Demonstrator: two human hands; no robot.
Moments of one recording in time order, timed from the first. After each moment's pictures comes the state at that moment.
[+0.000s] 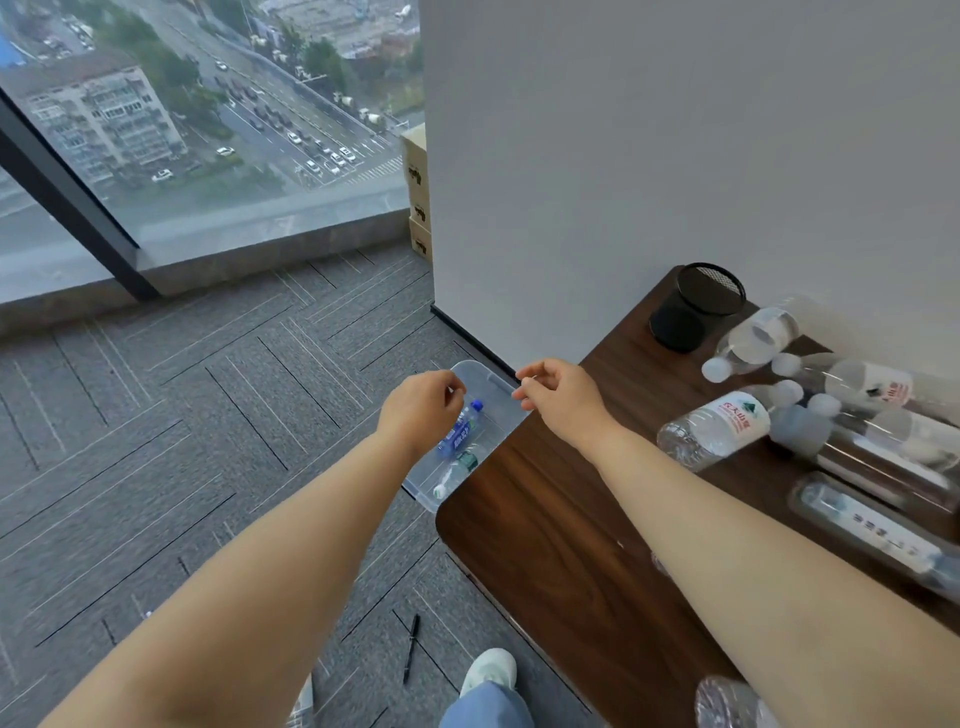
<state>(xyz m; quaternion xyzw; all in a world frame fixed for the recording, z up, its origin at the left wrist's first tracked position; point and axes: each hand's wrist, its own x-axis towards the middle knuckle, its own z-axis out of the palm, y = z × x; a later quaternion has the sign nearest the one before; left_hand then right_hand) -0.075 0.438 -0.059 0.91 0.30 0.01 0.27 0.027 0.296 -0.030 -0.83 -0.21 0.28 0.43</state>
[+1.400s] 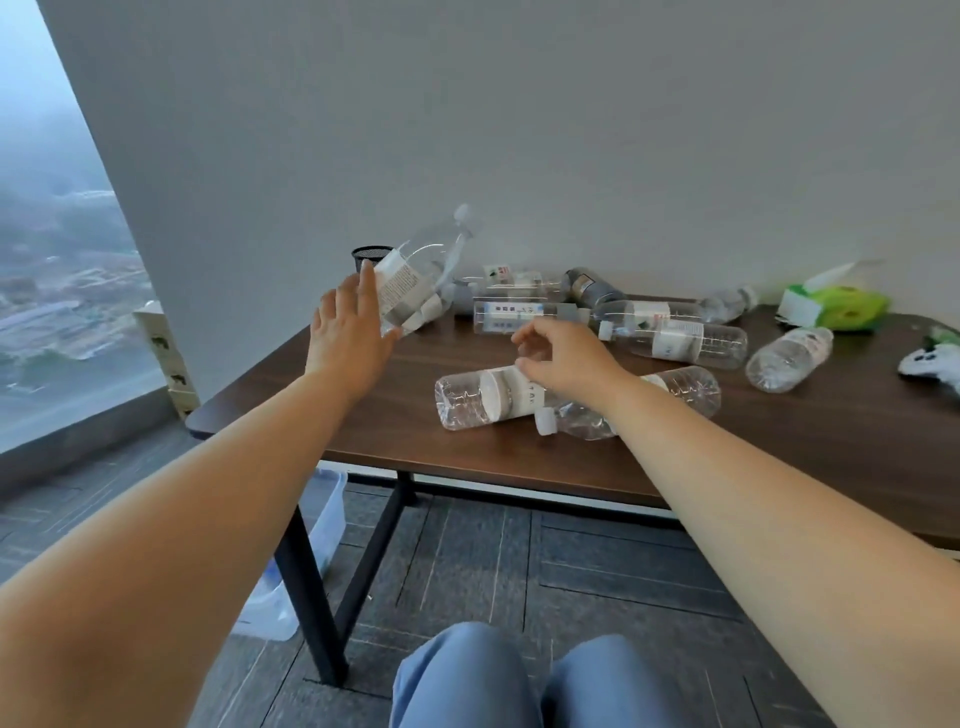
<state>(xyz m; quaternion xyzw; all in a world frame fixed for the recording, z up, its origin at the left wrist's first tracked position) -0.155 0.166 -0.076 0.95 0.02 0.28 0.10 -0.162 -0.075 -0.063 -0.92 -0.19 -0.08 0.33</state>
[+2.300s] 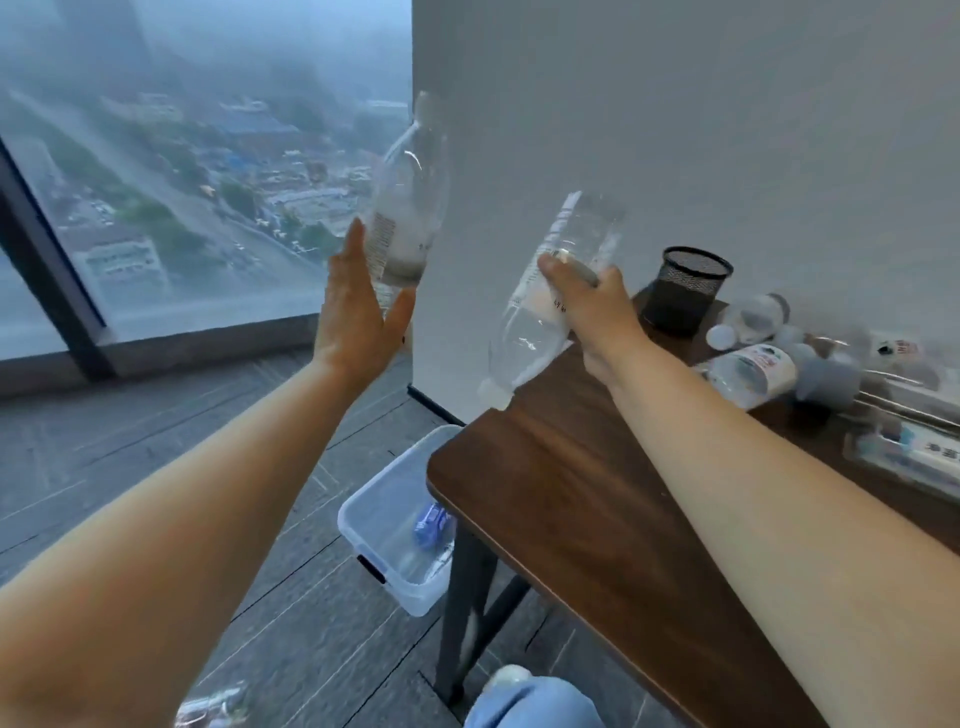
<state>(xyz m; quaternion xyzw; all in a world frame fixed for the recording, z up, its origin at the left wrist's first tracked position) -0.111 0.468 -0.111 0.84 0.25 0.38 0.29 0.013 0.297 -0.070 -0.70 -0.20 0.12 0.67</state>
